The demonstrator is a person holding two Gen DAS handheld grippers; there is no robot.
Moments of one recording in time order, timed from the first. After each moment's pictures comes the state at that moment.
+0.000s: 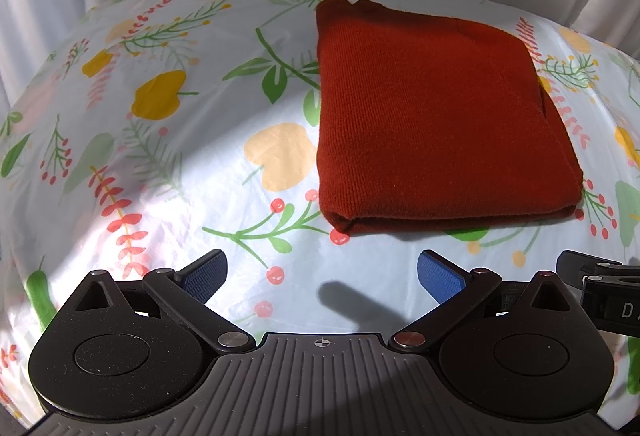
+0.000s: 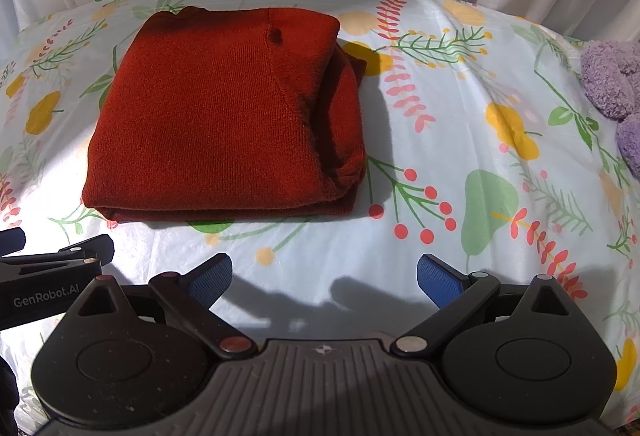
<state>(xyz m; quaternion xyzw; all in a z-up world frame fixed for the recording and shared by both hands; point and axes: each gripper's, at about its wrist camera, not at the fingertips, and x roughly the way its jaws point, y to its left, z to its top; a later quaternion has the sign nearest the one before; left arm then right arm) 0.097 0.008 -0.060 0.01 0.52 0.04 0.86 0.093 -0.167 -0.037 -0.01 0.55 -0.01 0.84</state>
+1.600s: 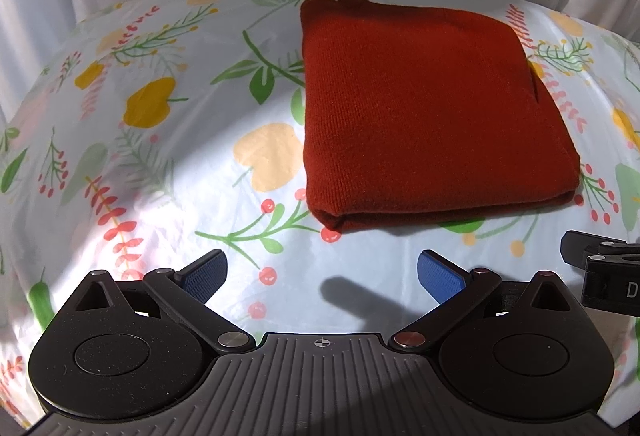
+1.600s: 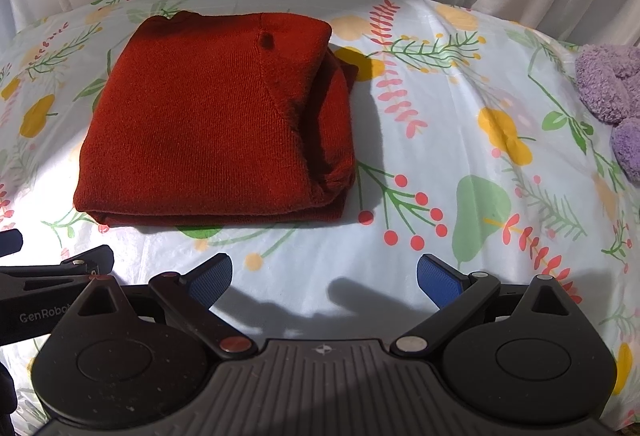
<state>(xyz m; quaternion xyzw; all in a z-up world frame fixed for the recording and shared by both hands) 0.098 -0.001 -0.063 0.03 0.52 0.03 0.85 0.094 -0.168 -0.036 -0.01 0.54 -0.02 0.84</state>
